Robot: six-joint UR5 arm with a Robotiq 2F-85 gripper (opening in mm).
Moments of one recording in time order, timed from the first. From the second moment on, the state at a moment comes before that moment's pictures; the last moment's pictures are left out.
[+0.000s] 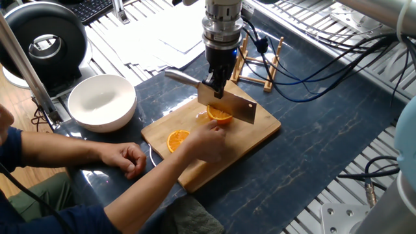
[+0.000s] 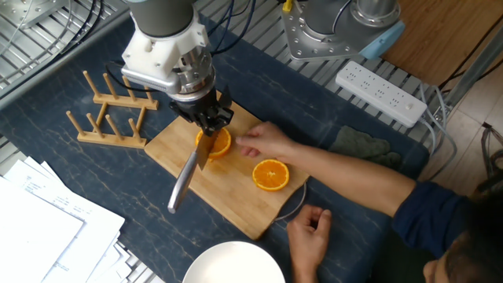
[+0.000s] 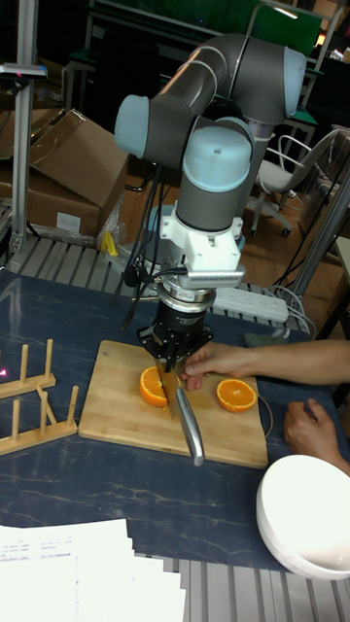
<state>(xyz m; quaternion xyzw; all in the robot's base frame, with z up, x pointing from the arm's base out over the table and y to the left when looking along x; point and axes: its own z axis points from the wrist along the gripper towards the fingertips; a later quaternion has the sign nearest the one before) 0.511 0.023 0.100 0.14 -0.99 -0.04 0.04</state>
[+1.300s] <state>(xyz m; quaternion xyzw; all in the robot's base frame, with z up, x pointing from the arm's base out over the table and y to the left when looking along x) 0.517 0.028 0.101 0.14 -0.99 -0.05 0.03</state>
